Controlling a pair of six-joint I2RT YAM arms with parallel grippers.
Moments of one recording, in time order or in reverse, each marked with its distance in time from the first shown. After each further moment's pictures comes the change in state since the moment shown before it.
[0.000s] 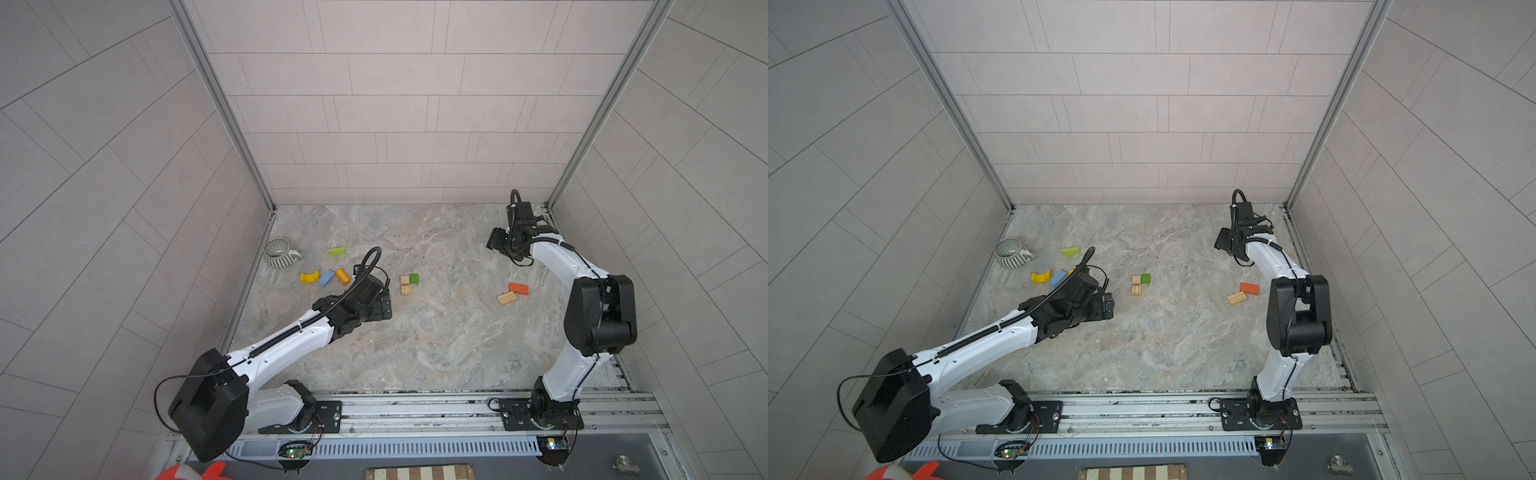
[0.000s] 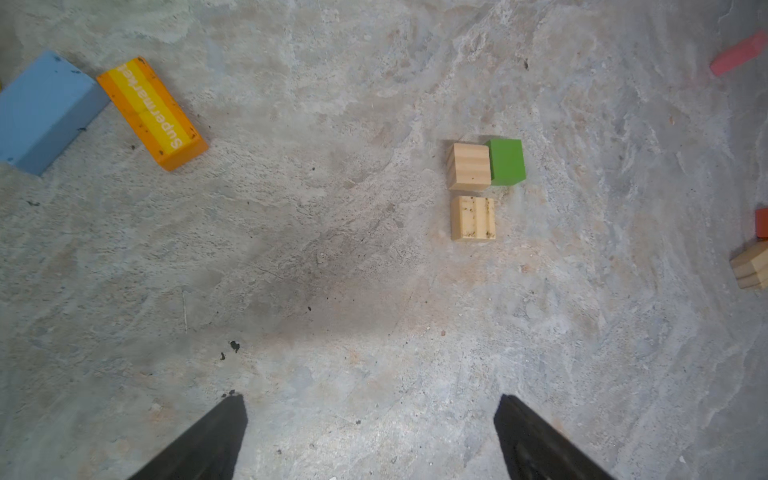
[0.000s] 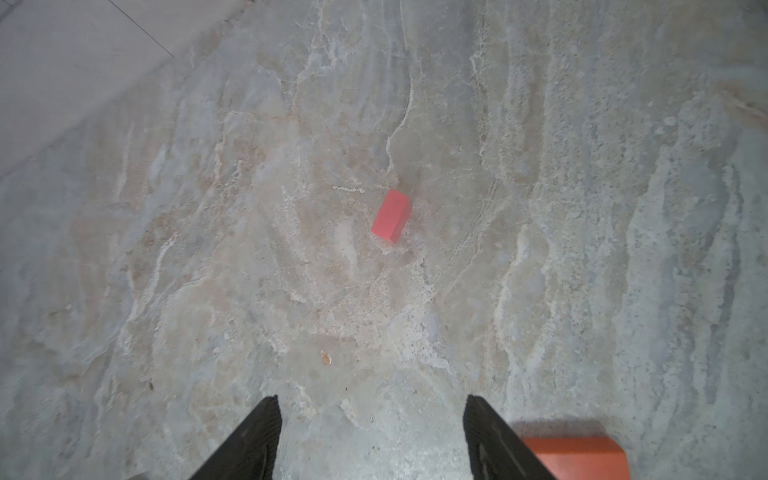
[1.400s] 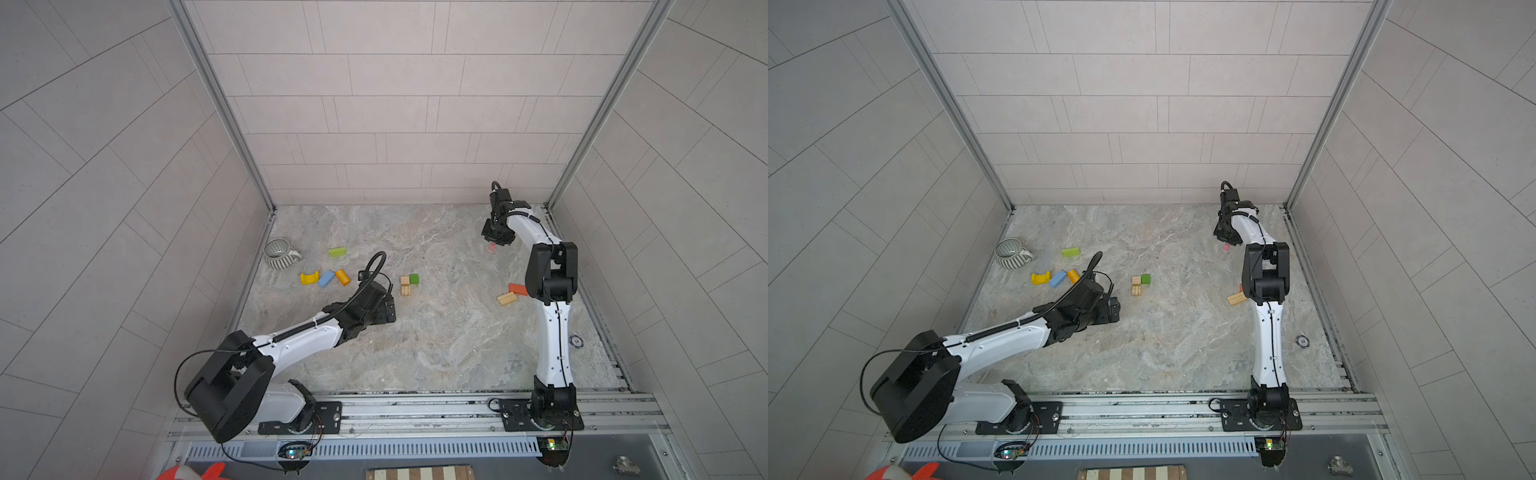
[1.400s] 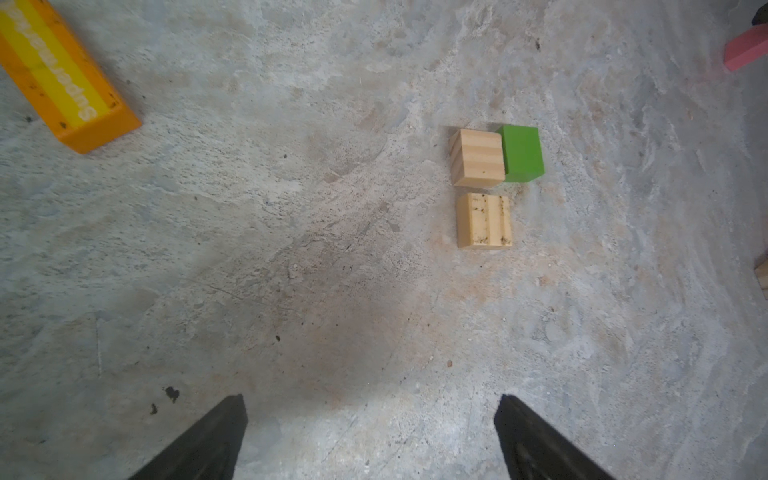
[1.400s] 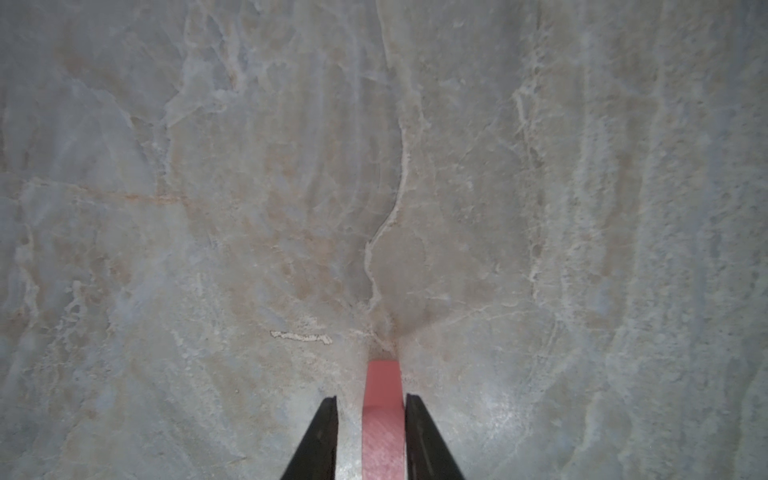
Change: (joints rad) left arm 0.000 0.118 -0.085 0.233 0.014 -0.008; right arm -0.031 0.558 0.668 -0.321 0.075 0.009
